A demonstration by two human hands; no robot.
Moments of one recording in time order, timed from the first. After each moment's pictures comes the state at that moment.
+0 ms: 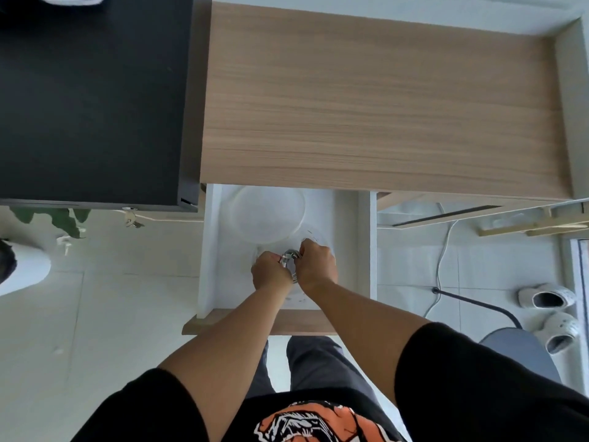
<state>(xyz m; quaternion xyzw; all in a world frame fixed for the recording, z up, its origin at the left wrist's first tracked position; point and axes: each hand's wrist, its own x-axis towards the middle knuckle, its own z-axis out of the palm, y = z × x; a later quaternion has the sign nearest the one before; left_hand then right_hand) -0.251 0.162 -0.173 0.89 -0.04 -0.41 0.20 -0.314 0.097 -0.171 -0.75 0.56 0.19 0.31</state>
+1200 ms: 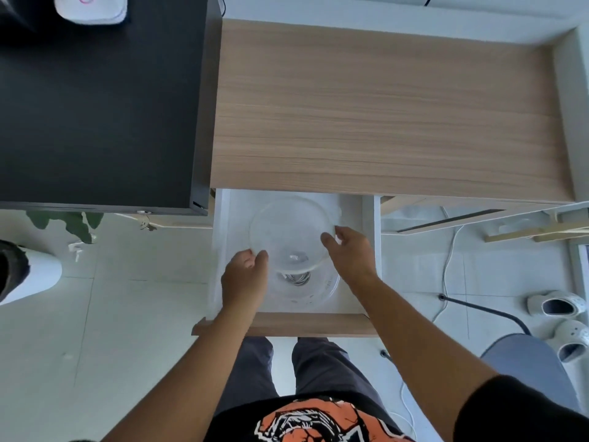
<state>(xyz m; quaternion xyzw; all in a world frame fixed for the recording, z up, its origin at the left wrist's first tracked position) -0.214 0.211 -0.114 0.86 -0.02 -0.39 0.32 -0.342 0.053 -0.122 -0.62 0.61 0.02 0.49</state>
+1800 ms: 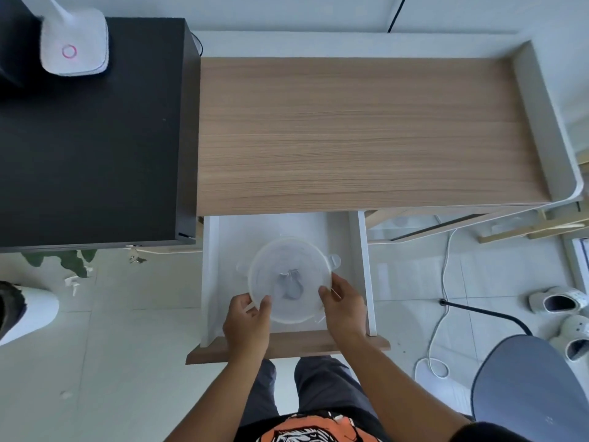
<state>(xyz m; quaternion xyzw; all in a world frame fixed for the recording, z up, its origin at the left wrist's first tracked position) -0.258 0.228 -0.131 0.88 0.00 -0.34 0.33 -0.388 0.111 -0.140 -0.53 0.67 -0.04 0.52</state>
